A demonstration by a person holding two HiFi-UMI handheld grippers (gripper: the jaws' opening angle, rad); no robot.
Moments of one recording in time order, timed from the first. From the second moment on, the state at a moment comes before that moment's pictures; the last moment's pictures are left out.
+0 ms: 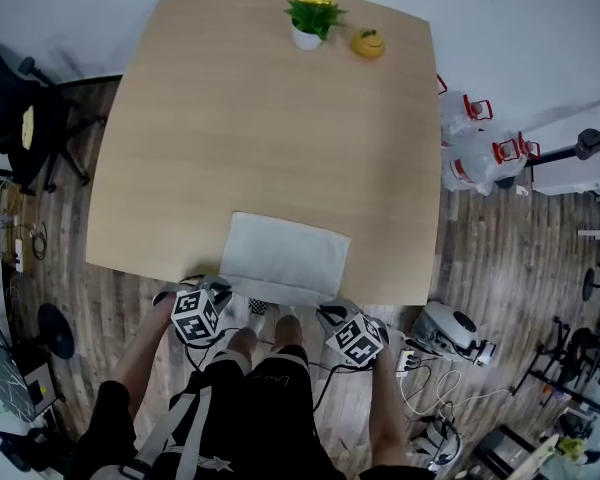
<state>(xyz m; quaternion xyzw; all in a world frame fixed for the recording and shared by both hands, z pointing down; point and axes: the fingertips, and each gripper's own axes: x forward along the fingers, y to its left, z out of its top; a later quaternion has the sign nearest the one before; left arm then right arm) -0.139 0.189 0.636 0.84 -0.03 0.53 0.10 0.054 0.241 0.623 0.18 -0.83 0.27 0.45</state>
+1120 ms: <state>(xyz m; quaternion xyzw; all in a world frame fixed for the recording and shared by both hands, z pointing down) -0.121 0.131 0.631 0.84 -0.01 0.53 0.14 0.071 0.183 0.614 0.16 -0.83 0.35 0.40</state>
